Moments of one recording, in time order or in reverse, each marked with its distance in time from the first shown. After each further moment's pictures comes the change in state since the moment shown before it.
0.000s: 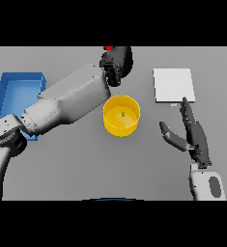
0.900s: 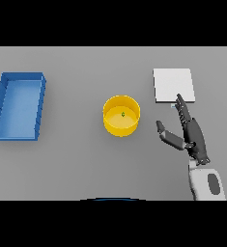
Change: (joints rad) left arm -0.152 0.323 0.813 0.414 0.481 0.256 0.263; right arm -0.031 -0.017 0.029 0.005 0.020 0.020 -0.034
